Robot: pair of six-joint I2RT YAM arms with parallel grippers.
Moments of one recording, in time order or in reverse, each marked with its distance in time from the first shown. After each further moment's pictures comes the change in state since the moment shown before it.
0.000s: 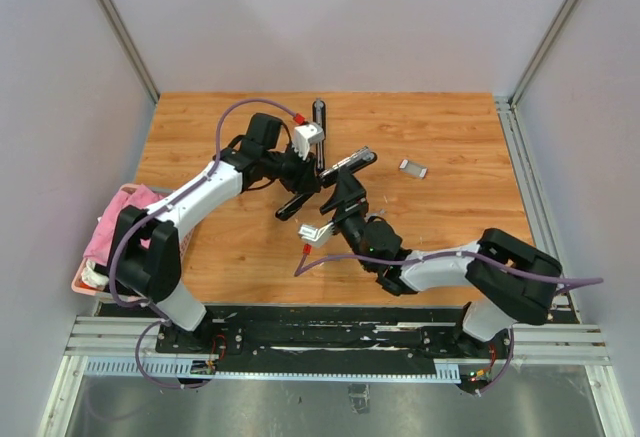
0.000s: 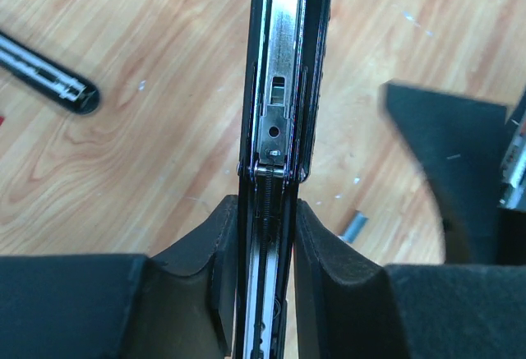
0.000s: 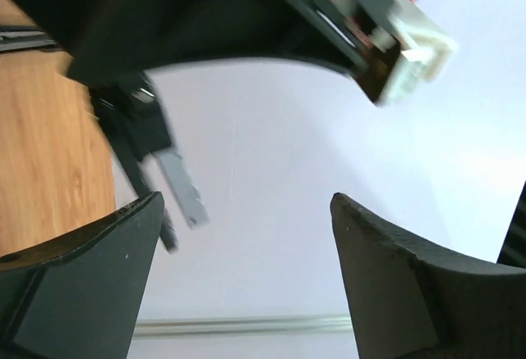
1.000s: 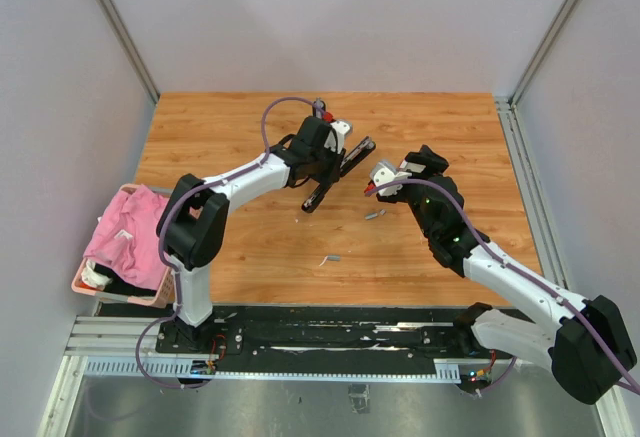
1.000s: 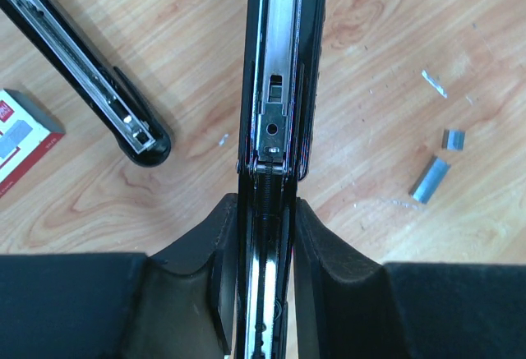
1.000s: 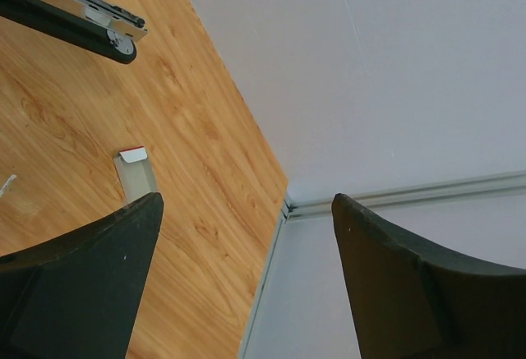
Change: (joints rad) left arm -0.153 0.324 0.195 0.116 -0.500 -0.207; right arm -0.472 -0.538 0.052 -0.803 -0.209 0.726
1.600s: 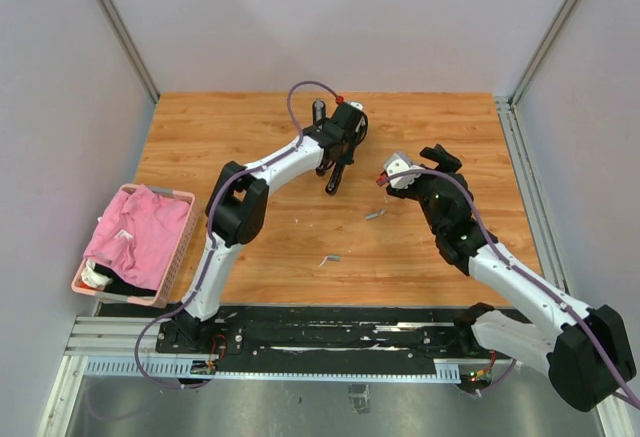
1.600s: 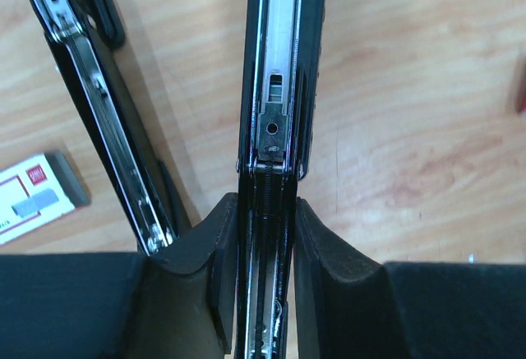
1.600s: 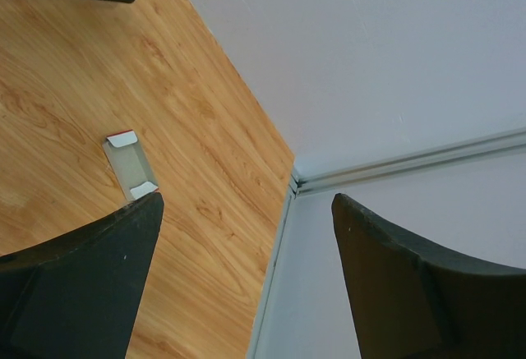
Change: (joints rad) left arm -0.051 0.354 0.482 -0.177 -0.325 -0.208; right arm -0.077 -0.029 0.009 -0.045 0.001 0.089
